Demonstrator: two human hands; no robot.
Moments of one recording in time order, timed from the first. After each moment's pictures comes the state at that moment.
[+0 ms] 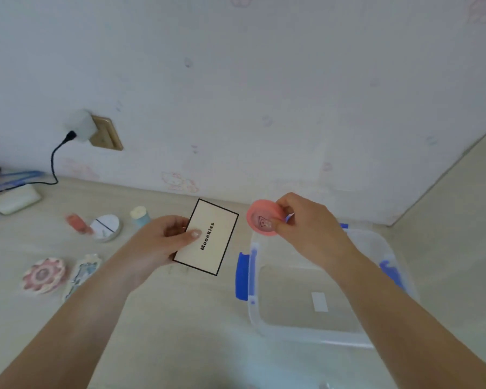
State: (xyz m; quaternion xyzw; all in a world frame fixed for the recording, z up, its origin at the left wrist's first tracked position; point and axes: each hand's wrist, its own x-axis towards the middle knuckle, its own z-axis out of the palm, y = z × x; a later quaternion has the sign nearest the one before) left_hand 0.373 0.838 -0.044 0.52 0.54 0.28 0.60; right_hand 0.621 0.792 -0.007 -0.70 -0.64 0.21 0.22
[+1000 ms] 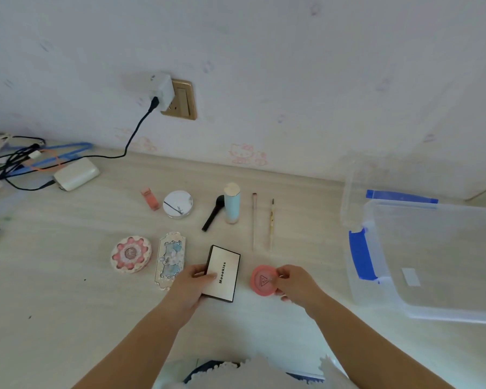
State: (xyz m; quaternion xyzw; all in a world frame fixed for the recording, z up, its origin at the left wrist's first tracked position) left_hand 0.197 0.840 -0.205 0.26 0.62 0.27 0.69; right_hand 0.417 0.800 -0.195 -0.76 -0.32 0.54 0.16
